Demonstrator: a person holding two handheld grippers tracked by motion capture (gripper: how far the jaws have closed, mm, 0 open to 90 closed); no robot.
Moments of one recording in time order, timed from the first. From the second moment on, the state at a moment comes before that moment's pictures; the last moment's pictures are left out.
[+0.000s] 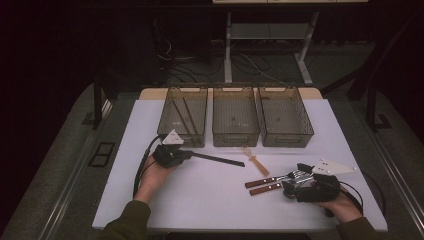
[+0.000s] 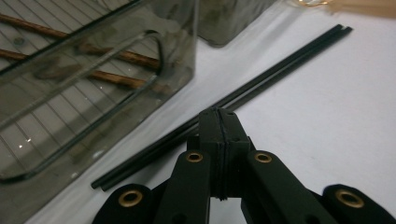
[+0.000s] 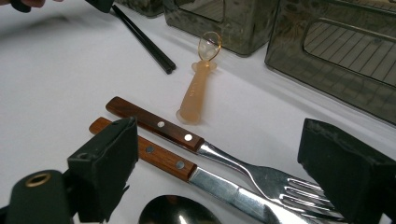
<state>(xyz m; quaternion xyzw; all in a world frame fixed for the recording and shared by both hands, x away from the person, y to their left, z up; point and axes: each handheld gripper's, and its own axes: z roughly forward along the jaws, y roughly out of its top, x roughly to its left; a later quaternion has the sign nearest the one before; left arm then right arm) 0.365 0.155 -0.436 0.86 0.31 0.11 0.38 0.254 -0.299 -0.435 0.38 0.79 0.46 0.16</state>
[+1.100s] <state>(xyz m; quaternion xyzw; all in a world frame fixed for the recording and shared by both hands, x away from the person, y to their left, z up) 0.383 0.149 -0.445 0.87 0.31 0.17 0.34 0.254 -0.297 -0.435 0.37 0.79 0.46 0.16</state>
